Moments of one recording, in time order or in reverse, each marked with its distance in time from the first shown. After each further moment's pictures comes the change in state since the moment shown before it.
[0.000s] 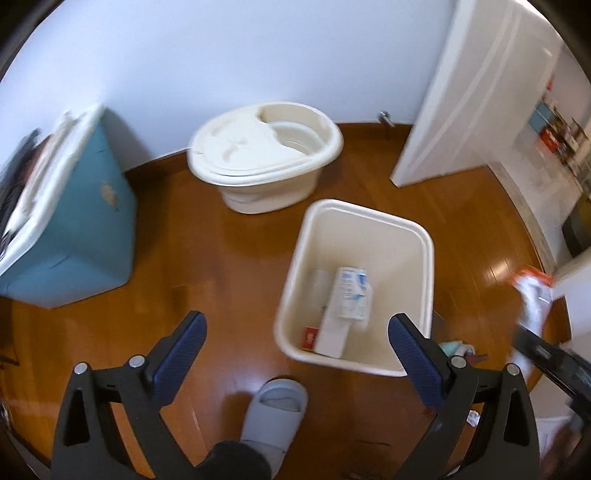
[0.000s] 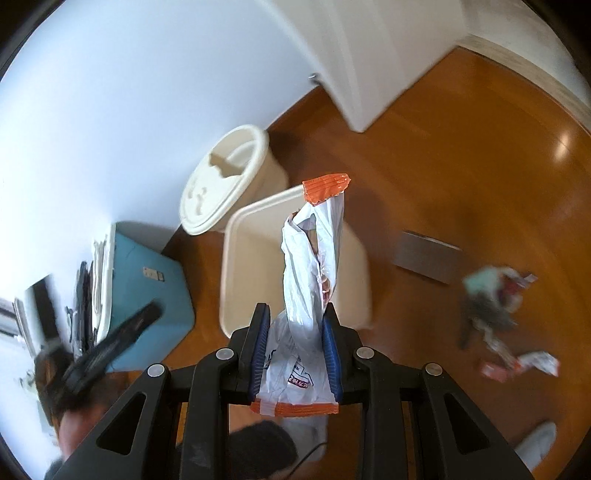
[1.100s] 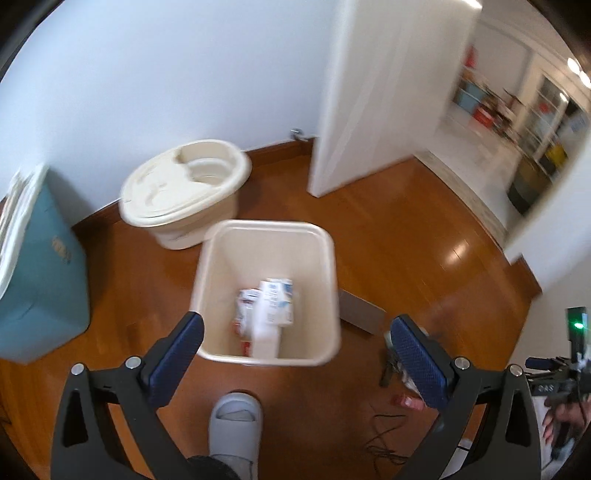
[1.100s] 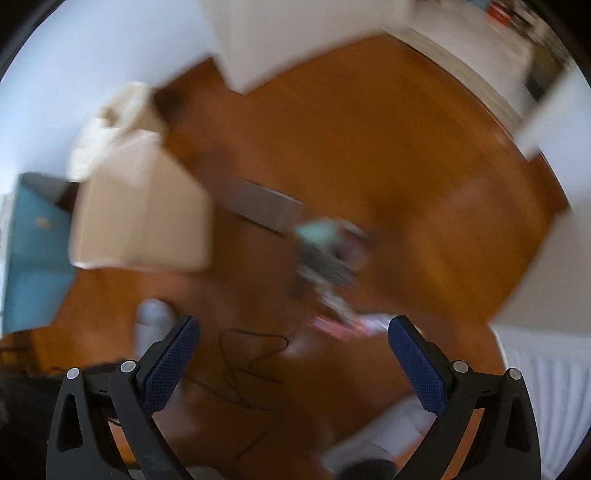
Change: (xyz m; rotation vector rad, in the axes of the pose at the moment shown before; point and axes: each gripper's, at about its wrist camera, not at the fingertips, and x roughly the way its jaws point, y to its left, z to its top) left arm -0.030 -0.123 -0.046 0.254 -0.105 -0.187; right arm -0.089 -0.189 -0.056 -0.039 0.169 -0.446
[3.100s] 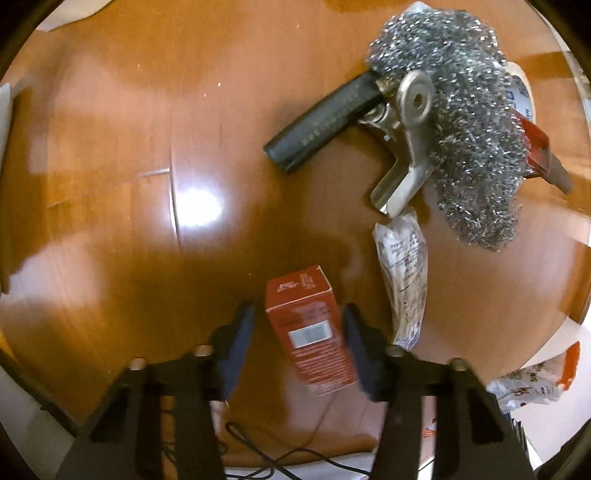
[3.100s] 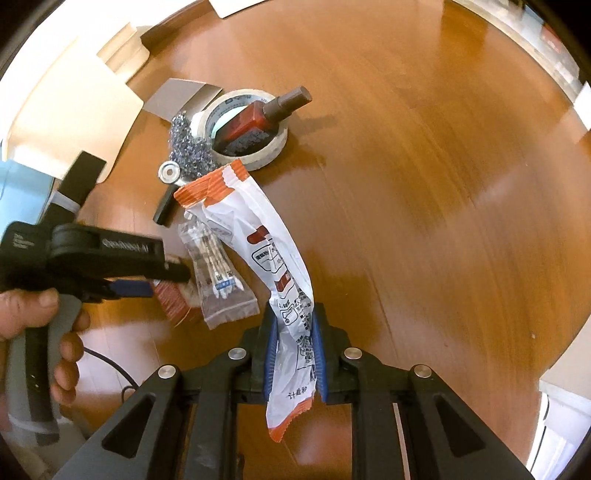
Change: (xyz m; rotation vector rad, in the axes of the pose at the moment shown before) left arm 0.375 -0.214 -0.265 -0.556 0.812 0.055; right arm 0.256 -0.190 -0.072 -0.229 -0.004 0.157
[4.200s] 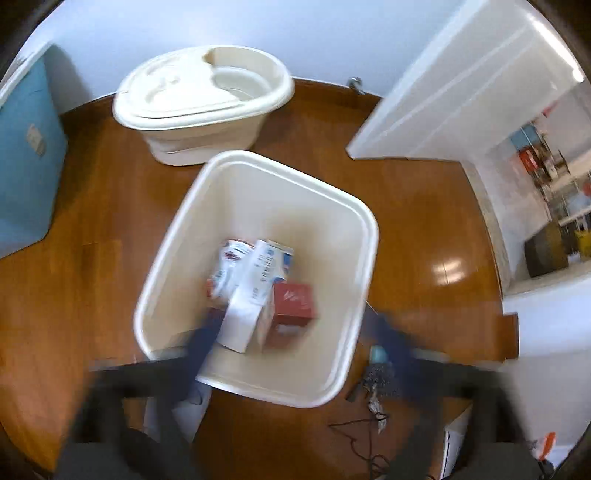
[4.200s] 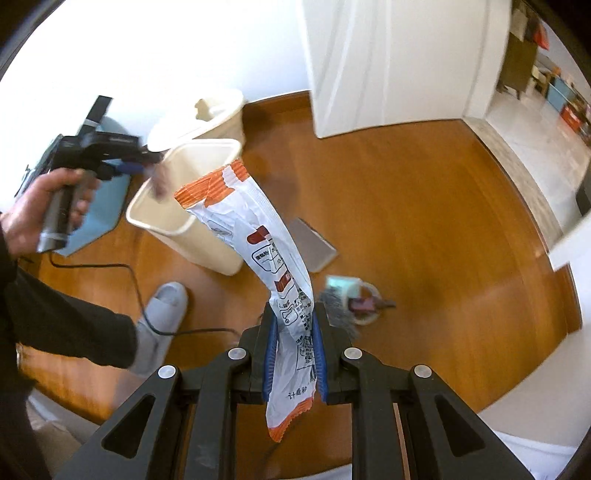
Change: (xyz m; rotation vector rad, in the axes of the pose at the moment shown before) left arm -0.426 0.195 0.132 0.183 -0.566 -0.188; right arm -0.271 0.246 0.103 -0.207 -0.220 -0.034
